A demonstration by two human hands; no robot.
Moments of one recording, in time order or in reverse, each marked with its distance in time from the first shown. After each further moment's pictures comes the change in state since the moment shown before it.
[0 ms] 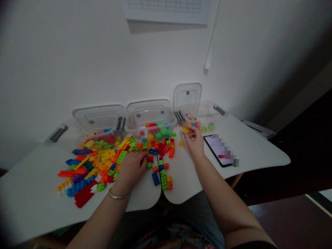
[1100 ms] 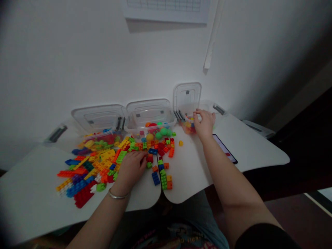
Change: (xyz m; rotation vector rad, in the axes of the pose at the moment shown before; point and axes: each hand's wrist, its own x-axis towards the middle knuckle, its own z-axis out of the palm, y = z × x) left_hand 0.000 -0.001 0.002 -0.001 0.011 0.008; right_hand 0.080 -0.002 -0.024 -0.403 0.118 -0.208
